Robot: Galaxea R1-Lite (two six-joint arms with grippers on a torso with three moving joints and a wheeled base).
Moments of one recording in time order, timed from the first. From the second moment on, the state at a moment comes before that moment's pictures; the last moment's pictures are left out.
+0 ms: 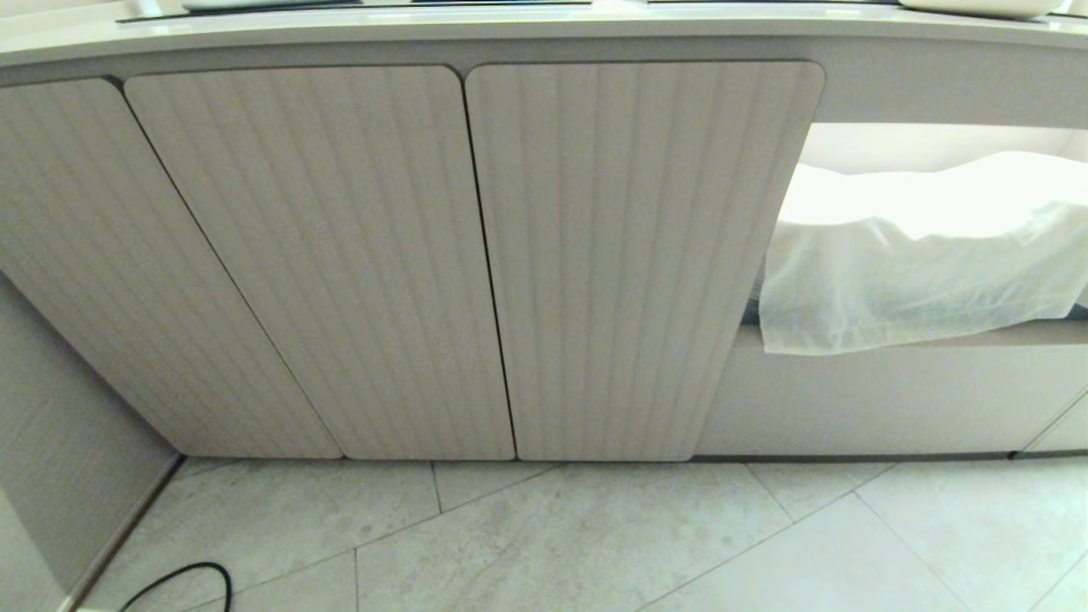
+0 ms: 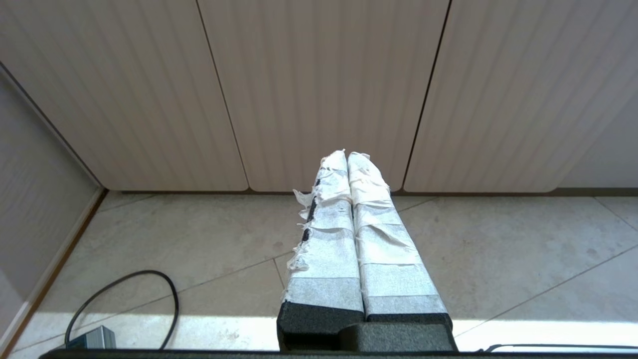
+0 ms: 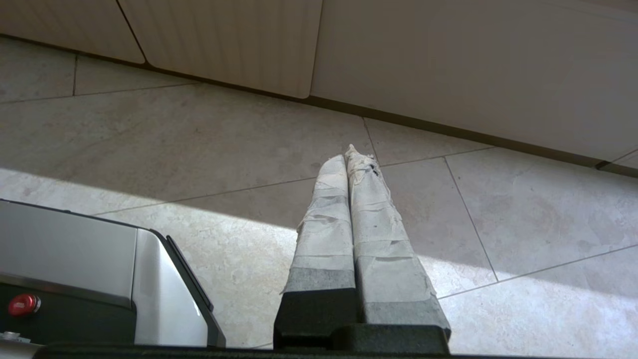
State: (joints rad) left arm 0.00 0.00 0.00 0.00 0.00 0.00; right arm 0.05 0.26 0.00 0.01 0.03 -0.17
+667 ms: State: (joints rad) left arm 0.00 0.00 0.00 0.00 0.00 0.00; right arm 0.01 0.08 0.00 0.00 0.03 -0.16
